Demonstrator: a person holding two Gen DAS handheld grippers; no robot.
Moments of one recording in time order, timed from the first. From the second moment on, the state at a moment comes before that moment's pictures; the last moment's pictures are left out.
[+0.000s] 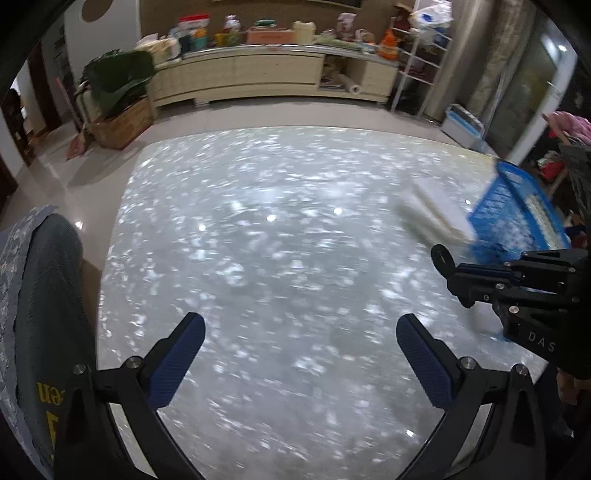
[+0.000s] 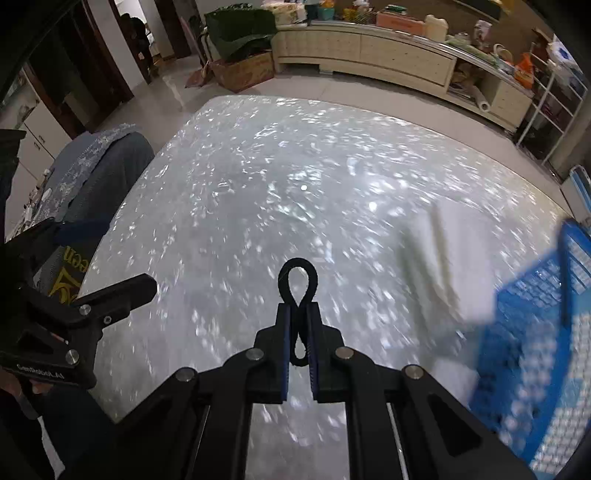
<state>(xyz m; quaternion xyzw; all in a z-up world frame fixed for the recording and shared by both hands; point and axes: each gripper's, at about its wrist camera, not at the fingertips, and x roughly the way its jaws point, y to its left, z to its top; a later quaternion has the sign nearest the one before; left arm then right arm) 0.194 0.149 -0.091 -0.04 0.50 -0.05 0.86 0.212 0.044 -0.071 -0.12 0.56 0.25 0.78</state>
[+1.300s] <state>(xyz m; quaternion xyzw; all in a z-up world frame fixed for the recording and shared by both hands) 0.235 -0.063 -0.150 0.00 0.56 -0.18 0.81 0.196 -0.183 -0.018 -0.04 0.54 0.14 0.83</state>
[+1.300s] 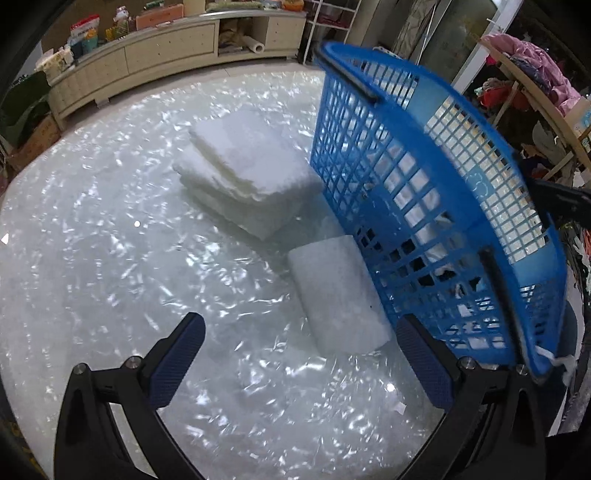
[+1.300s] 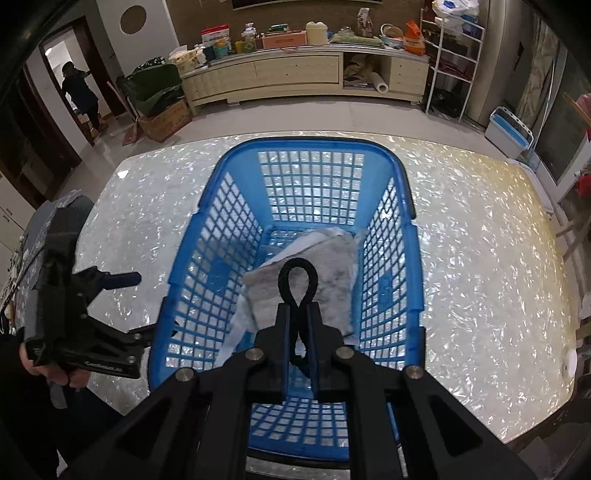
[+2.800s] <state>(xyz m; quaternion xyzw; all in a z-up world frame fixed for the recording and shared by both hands) 0.234 -0.056 -0.156 -0.03 0.56 -0.21 0.80 0.221 -0.173 -0.061 -0.05 0.60 0.17 0.78</state>
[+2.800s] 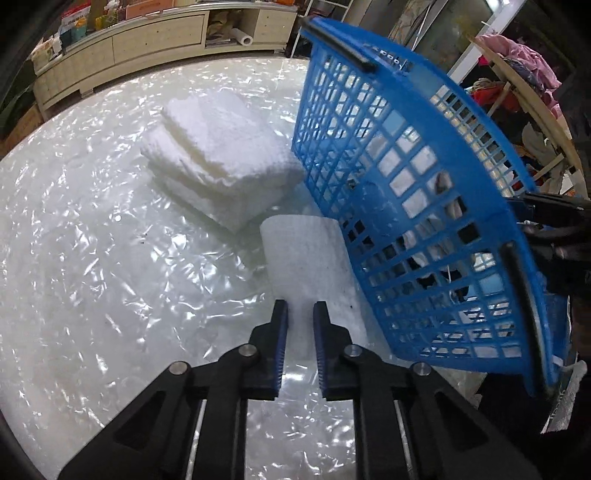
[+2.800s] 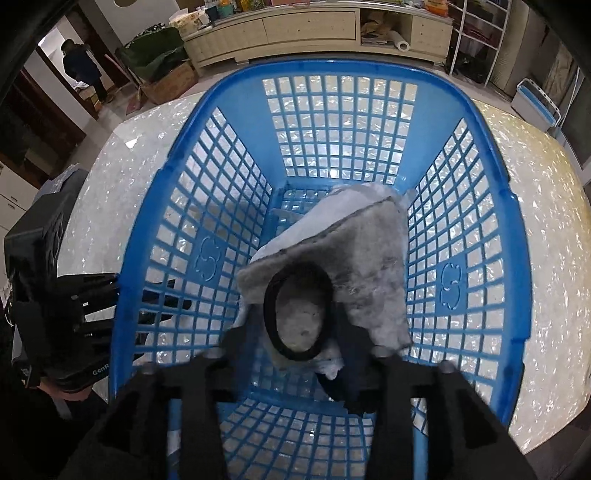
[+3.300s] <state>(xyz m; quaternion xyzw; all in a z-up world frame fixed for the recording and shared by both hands) 0.185 -0.036 -0.069 -0.01 0.52 -0.18 0.83 0.171 -0.192 -0.023 -0.05 0.55 0.18 0.82</state>
